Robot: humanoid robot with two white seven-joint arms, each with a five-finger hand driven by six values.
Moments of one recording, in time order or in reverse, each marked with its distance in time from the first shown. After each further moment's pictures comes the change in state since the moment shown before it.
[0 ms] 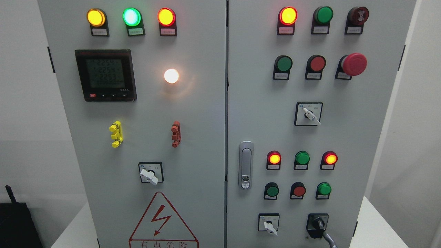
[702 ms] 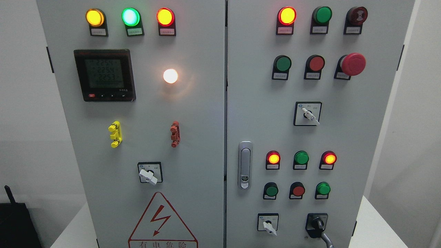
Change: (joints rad) left arm 0.000 0.000 0.000 0.000 0.000 0.000 0.000; right arm -0.002 0.000 0.031 0.000 0.000 0.000 -0.013
